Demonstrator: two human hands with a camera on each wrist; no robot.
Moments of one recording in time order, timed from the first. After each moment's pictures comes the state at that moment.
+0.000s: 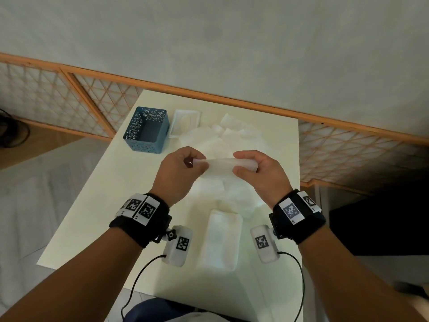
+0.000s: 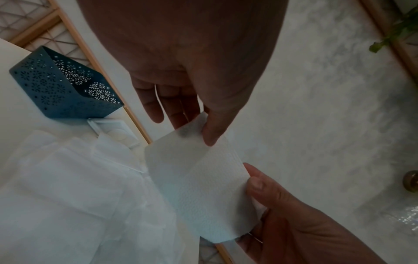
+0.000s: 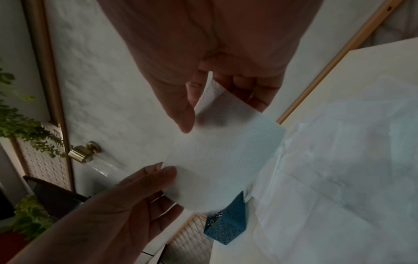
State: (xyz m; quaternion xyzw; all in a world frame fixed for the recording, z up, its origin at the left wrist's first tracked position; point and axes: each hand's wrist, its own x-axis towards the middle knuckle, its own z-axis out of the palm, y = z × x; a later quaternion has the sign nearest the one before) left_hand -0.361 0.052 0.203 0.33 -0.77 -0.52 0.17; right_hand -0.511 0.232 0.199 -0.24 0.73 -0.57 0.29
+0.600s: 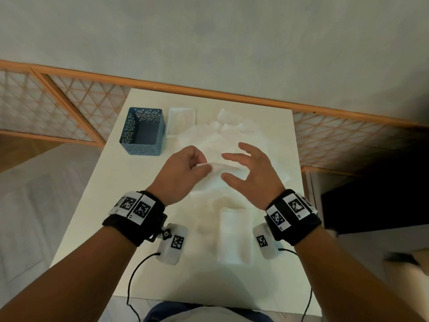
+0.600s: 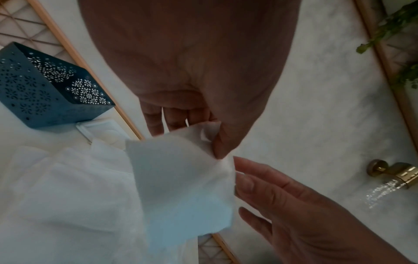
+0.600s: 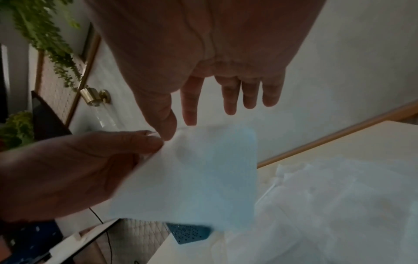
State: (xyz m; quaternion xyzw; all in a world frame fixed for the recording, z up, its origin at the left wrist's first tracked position) left_hand -0.344 0.003 0.200 0.22 -0.80 -0.56 0.07; right_hand -0.464 0.193 0.202 -0.35 0.86 -0.34 0.17
